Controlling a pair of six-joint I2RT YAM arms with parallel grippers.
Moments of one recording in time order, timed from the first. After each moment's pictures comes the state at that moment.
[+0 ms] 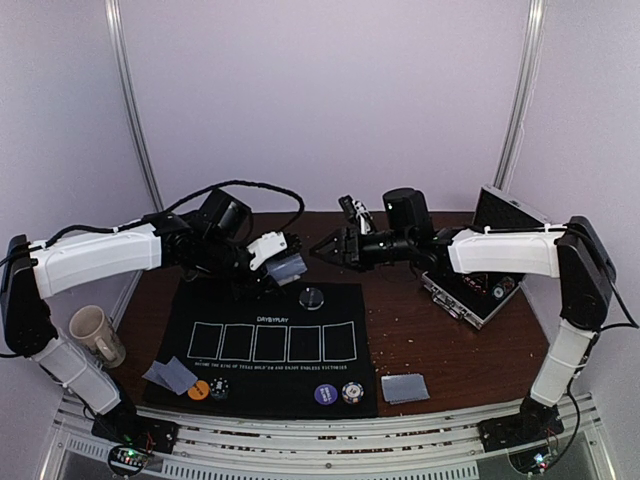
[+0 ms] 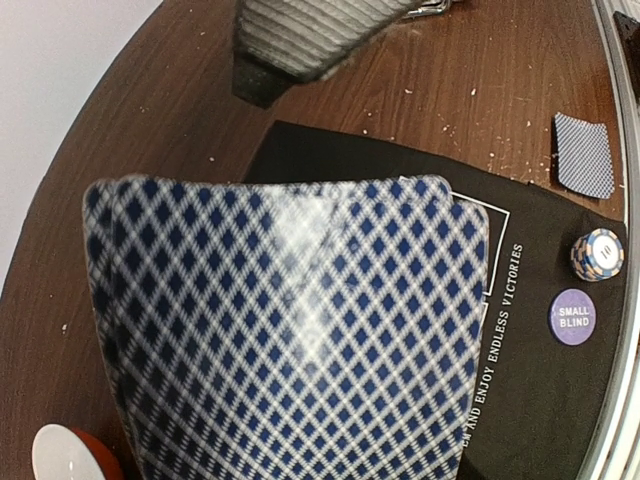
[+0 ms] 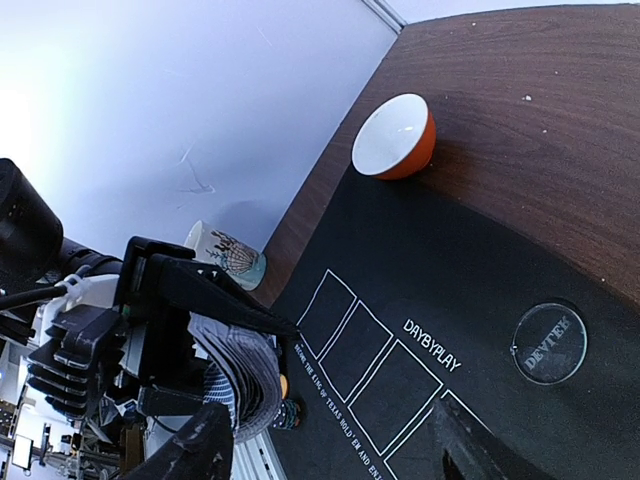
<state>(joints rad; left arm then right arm) -0.74 1.51 1.20 -0.55 0.23 0.45 0.72 1.77 1.23 0.16 -0.57 0.68</state>
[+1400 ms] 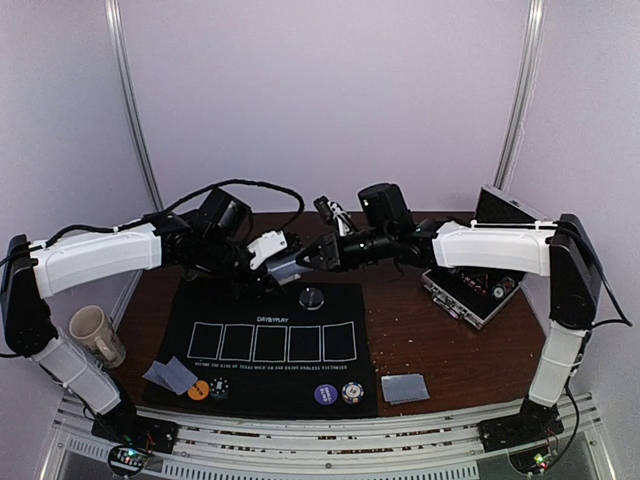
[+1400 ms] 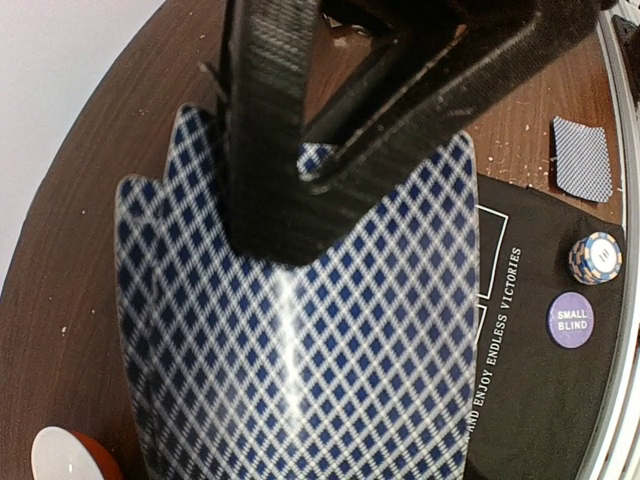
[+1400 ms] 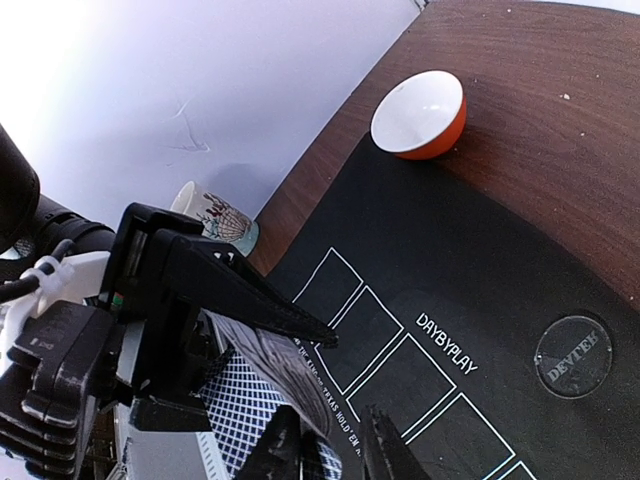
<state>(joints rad) -0.74 1.52 1.21 -0.55 0.24 0.45 0.79 1.83 1.39 -0.02 -0.53 0.55</state>
